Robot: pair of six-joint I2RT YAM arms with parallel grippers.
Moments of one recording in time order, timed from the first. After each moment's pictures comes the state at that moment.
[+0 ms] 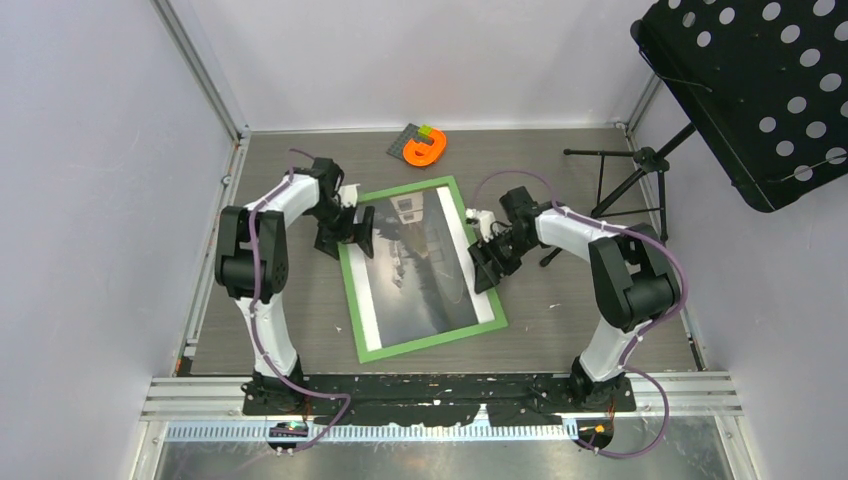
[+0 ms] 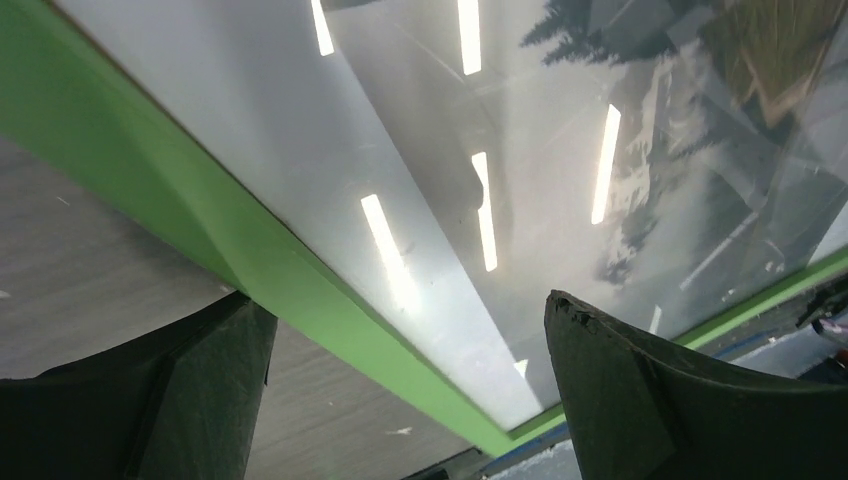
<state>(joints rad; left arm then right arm) -0.16 1.96 1.38 -0.91 0.38 -0.03 0.35 1.75 1.04 -0.61 -0.58 -0.29</state>
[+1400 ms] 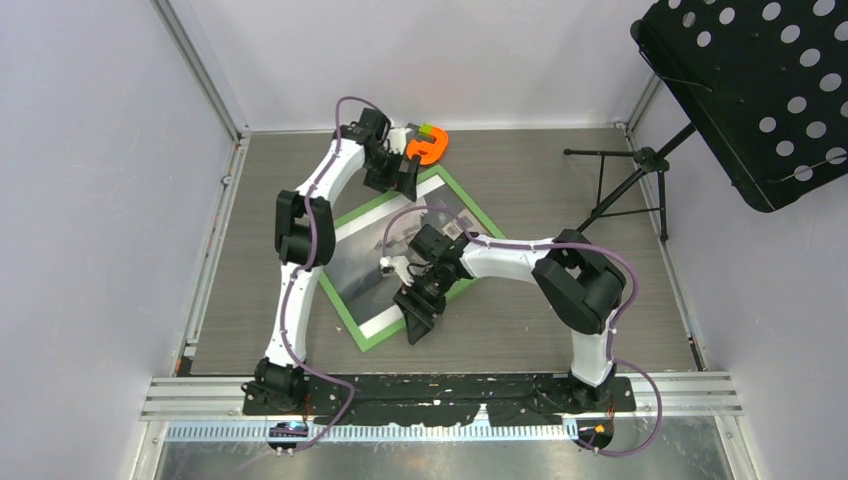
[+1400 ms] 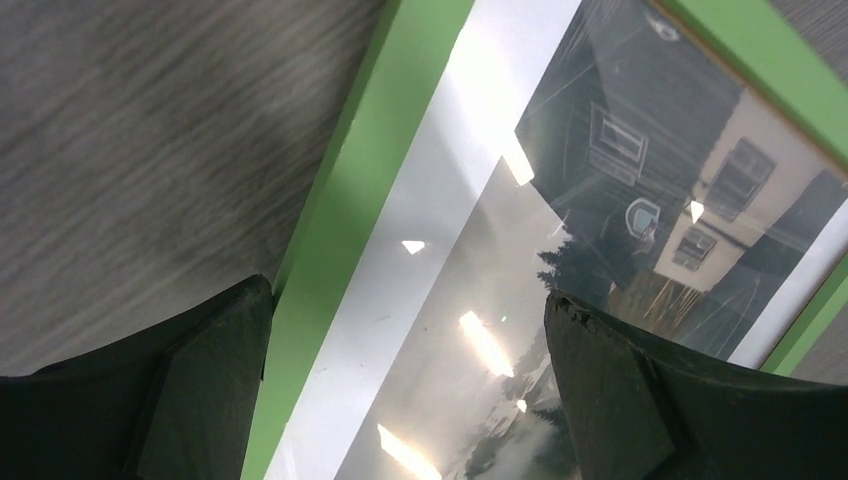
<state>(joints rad) -0.31 2.49 2.30 -0.97 0.40 0.06 0.87 1.90 1.18 -0.54 -0.75 -0.10</state>
